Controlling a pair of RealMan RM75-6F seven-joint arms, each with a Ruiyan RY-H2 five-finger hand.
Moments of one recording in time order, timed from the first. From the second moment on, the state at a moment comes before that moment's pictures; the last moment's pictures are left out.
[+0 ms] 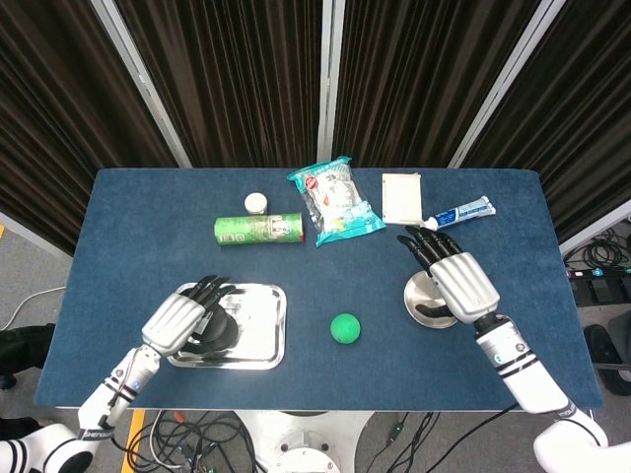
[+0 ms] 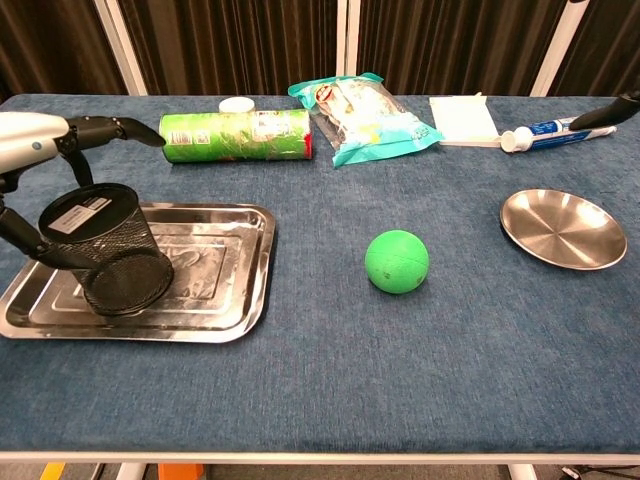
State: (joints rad) left arm -0.53 -1.34 0.04 -1.66 1.49 1.19 0.12; right arm 0.52 -1.07 0.24 -1.90 -1.37 1.03 -0.19
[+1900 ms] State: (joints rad) left arm -0.18 -1.21 0.04 -1.58 1.51 1.45 0.06; right arm 0.81 -1.50 0.06 -1.72 -1.03 0.87 -0.54
